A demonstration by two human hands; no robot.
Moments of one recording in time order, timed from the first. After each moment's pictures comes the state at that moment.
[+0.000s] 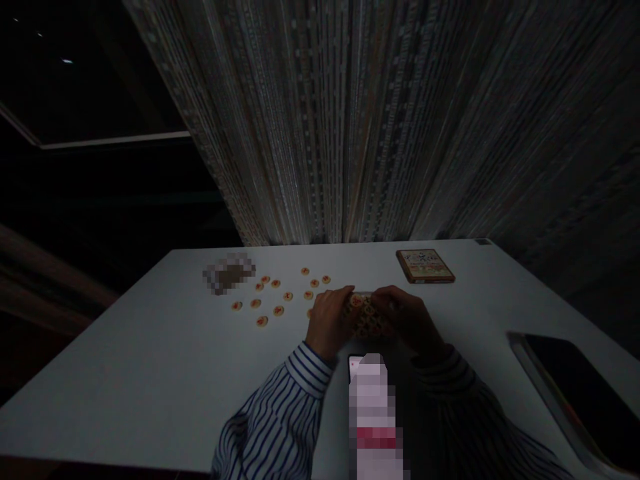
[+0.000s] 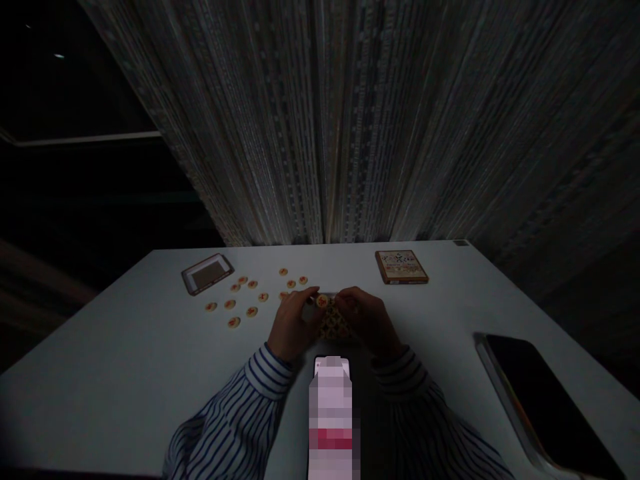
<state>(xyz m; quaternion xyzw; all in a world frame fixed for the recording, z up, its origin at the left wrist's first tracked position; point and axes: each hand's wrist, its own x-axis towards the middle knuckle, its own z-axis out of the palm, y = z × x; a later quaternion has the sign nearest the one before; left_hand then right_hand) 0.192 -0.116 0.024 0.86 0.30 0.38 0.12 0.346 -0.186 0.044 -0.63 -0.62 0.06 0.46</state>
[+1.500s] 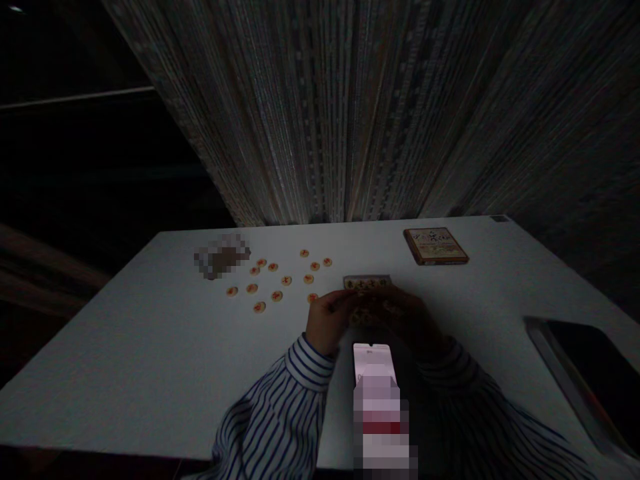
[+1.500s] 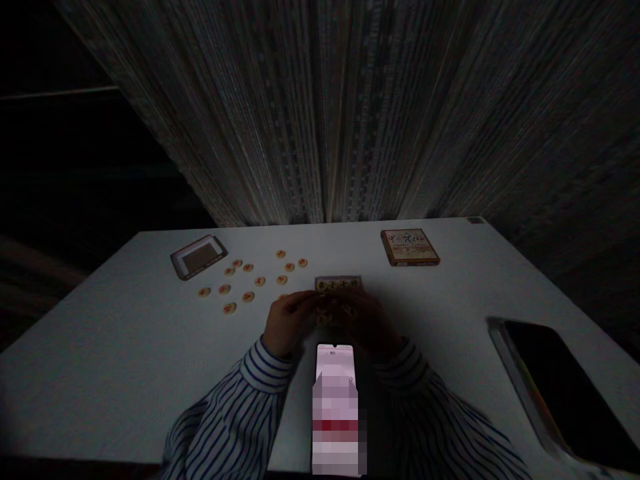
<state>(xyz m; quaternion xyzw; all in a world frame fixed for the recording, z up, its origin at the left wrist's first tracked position) 0.192 -0.124 0.017 0.63 0.37 0.40 0.55 0.338 -0.186 0.013 -0.55 -0.69 0.07 0.47</state>
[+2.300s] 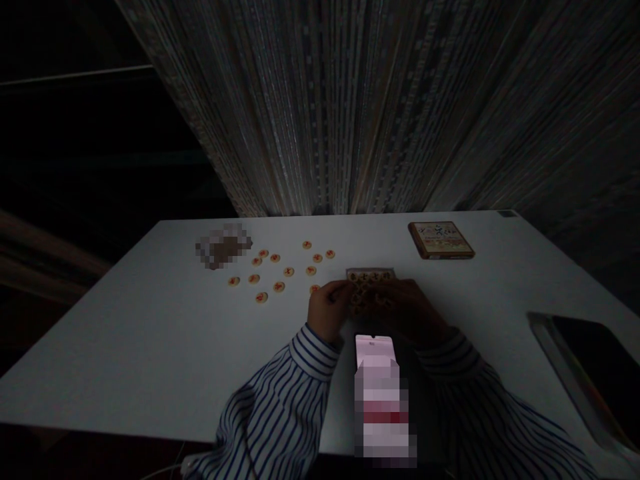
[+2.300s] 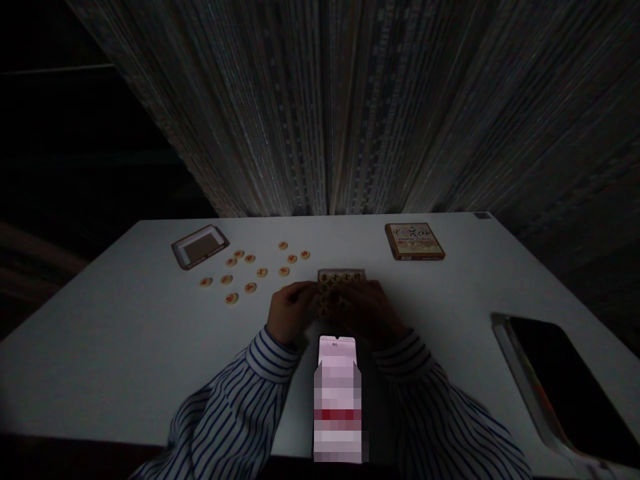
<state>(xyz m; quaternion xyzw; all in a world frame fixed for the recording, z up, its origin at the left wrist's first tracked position) 0.190 -0.119 0.008 0.65 0.44 0.40 0.46 0.348 -0.183 0.004 -0.57 -0.77 -0.04 0.28</state>
